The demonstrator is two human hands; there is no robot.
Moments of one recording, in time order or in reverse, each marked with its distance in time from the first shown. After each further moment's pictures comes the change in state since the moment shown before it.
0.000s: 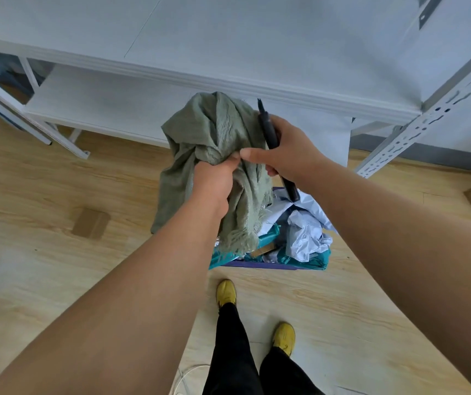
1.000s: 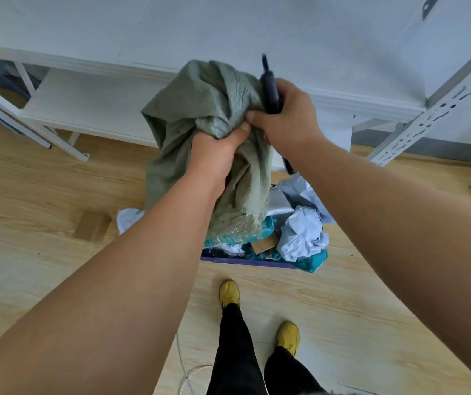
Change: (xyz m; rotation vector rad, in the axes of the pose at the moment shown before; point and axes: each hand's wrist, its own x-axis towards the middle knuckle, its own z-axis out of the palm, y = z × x) left_hand 0.015 0.038 0.019 -0.037 -0.164 0.175; right_hand 0.036 -0.025 -0.006 -0.094 0.279 -0.138
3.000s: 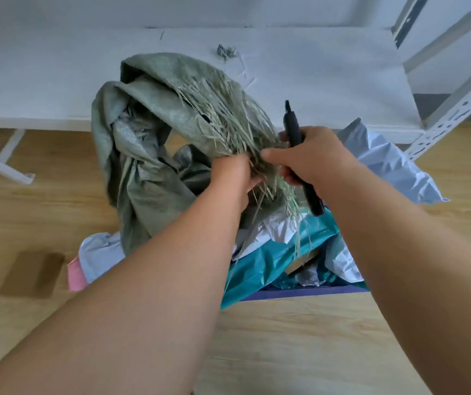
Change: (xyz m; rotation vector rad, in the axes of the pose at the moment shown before) left_hand 0.173 -0.285 -0.074 0.014 0.052 -0.349; right_hand -0.005 0.272 0.141 -0.002 0.022 0.422
